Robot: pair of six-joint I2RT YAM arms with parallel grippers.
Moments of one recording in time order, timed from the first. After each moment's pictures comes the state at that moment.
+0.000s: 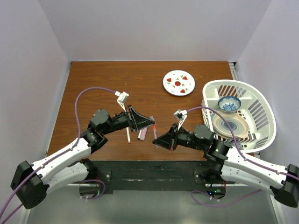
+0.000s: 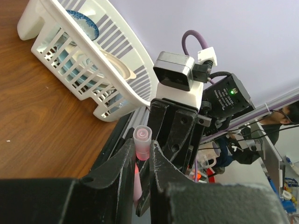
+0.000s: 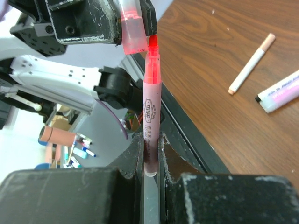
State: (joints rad) left arm -0.73 0.93 0.56 0.45 0.49 -0.93; right arm 1.01 0.73 0.49 0.12 -0.20 0.77
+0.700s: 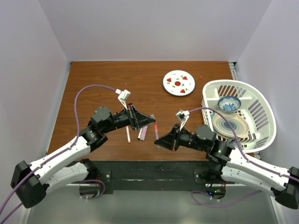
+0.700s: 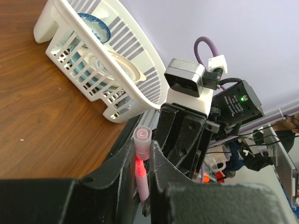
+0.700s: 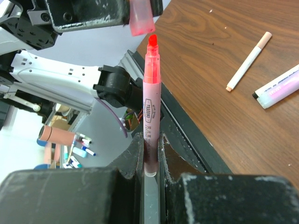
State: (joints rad) left arm -0.74 0.94 0.64 0.33 0.44 -0.88; right arm 1.01 0.69 0.49 0.07 -0.19 0.77
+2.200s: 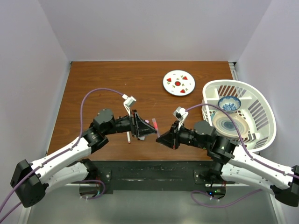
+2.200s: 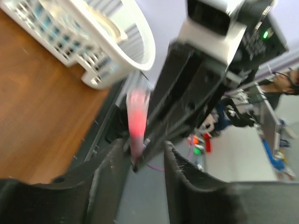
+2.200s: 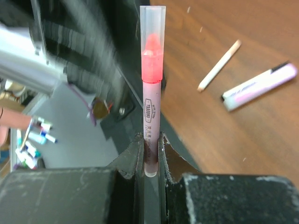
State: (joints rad) left arm -0.76 0.94 0.60 0.32 0.59 -0.87; right arm 1.02 0.73 0.64 -0.16 -0.15 0.53
